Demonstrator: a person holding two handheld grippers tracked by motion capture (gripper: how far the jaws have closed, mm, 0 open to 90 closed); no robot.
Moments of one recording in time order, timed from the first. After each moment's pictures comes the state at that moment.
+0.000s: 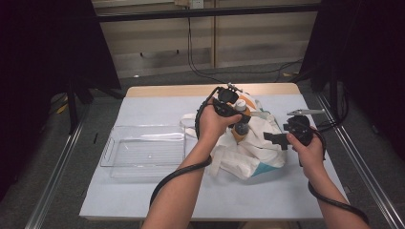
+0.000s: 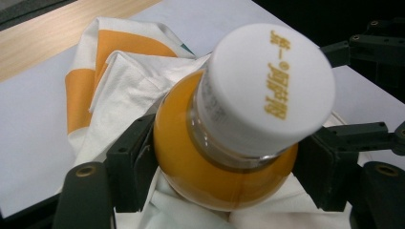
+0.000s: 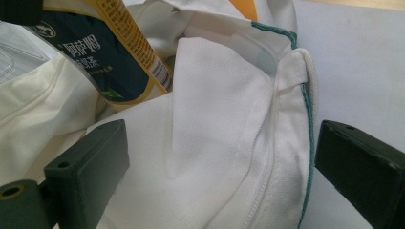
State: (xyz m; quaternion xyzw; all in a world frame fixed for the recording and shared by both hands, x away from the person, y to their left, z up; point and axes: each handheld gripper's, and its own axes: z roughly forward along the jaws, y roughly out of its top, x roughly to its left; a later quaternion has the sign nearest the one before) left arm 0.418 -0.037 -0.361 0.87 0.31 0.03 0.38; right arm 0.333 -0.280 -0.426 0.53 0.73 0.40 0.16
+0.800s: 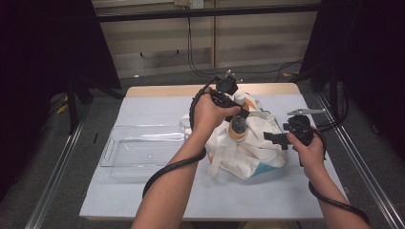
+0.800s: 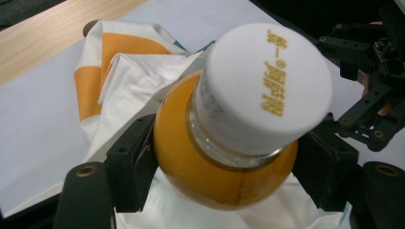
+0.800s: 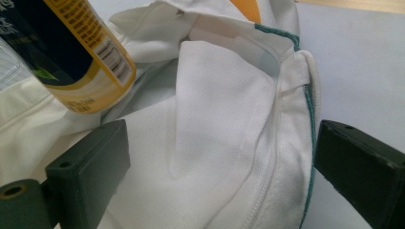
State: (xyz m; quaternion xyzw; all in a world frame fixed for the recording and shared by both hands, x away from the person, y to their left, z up) left arm 0.413 -0.027 -0.317 0.89 0.30 0.01 0.34; right arm 0.332 -0.280 -0.424 0.53 0.73 0.40 0.16
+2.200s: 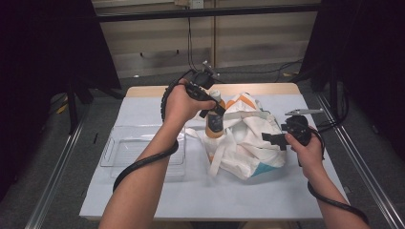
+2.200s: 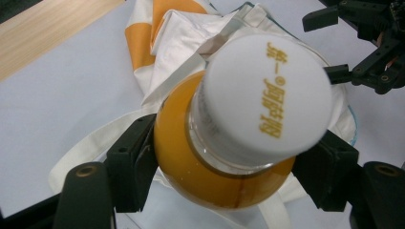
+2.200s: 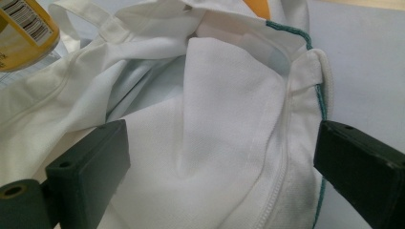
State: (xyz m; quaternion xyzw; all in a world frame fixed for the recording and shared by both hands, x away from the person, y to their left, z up) left arm 0.414 0.031 -0.286 0.90 0.32 0.01 0.29; right arm 0.333 -0.275 -0.424 0.52 0.74 0.40 0.15
